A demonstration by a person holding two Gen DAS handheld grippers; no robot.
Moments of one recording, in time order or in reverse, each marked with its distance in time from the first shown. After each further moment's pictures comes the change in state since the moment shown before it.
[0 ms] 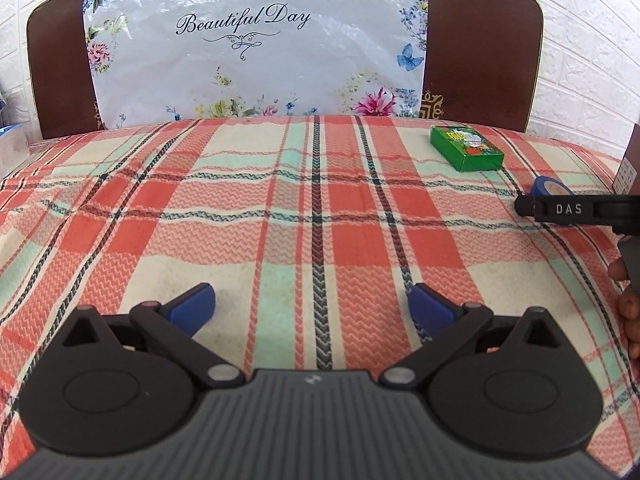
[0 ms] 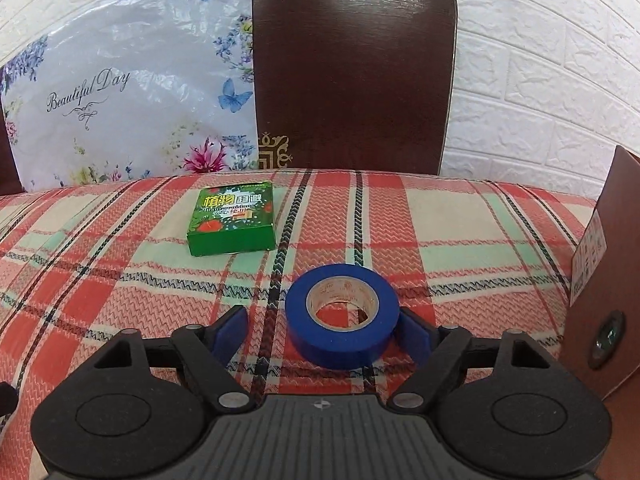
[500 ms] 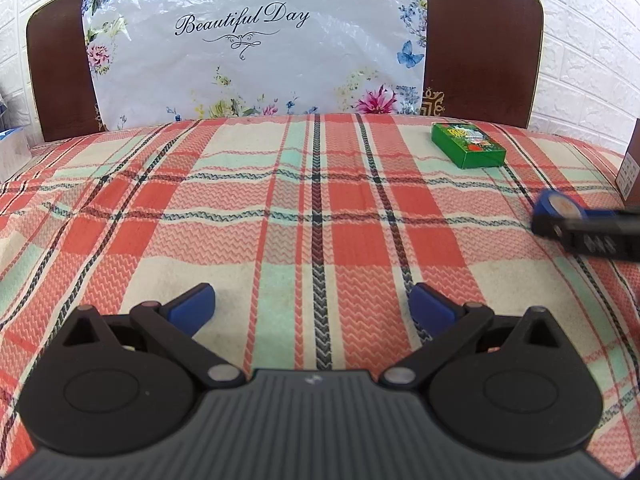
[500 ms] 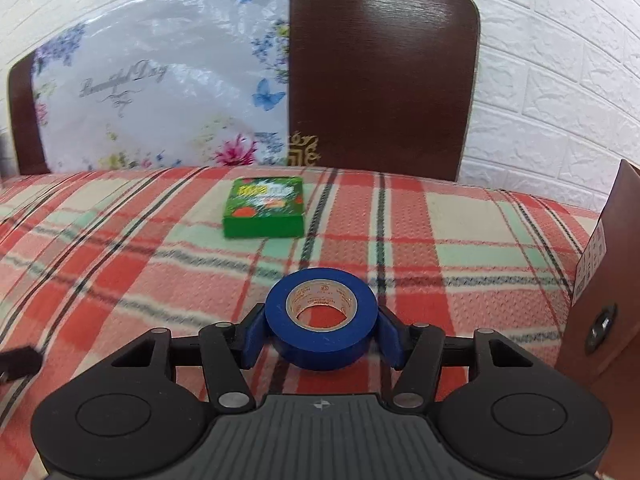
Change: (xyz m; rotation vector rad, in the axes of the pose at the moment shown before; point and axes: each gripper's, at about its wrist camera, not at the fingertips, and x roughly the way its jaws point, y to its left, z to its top) left arm 0.001 -0.001 0.000 0.009 0.002 0.010; right arm -0.023 0.008 -0.013 -0.066 -0.006 0.061
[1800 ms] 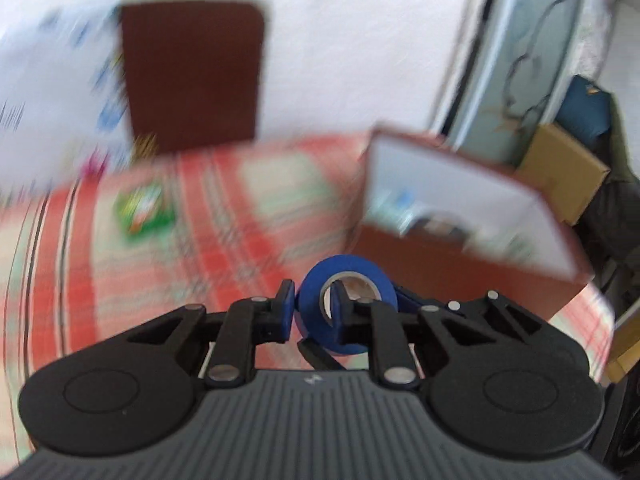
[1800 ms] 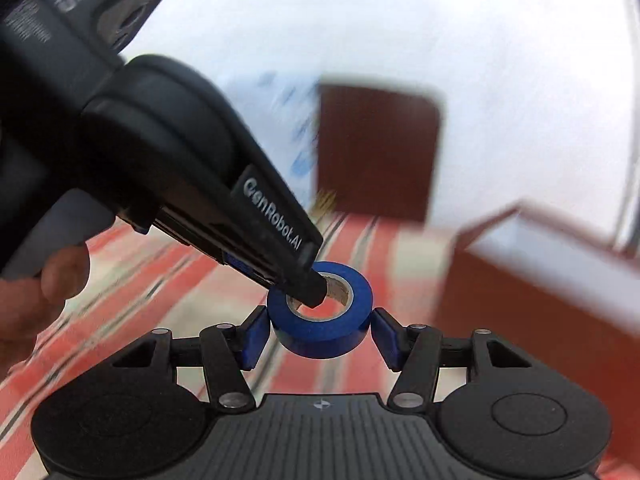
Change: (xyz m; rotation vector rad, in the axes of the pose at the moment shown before) left arm -0.091 -0.198 0.098 0.205 0.090 -0.500; right arm -0.163 -0.031 -0.045 -0.058 -0.245 0.025
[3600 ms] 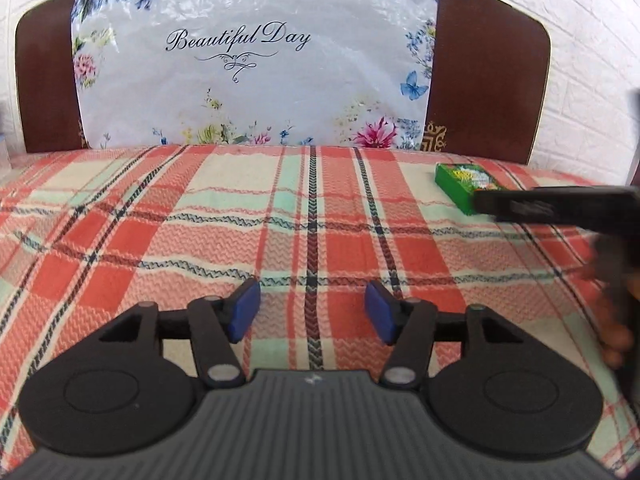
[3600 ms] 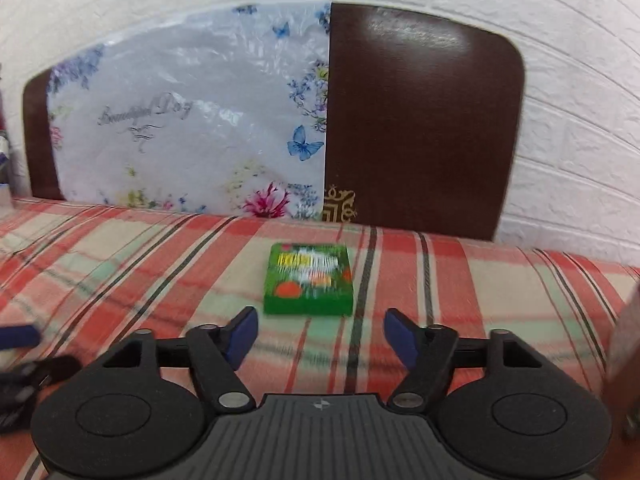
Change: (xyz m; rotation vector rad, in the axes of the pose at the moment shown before) left arm 0.012 0.220 -0.115 -0.229 -0.174 0.451; right arm 0.213 0.049 0.039 0.033 0.145 -0.007
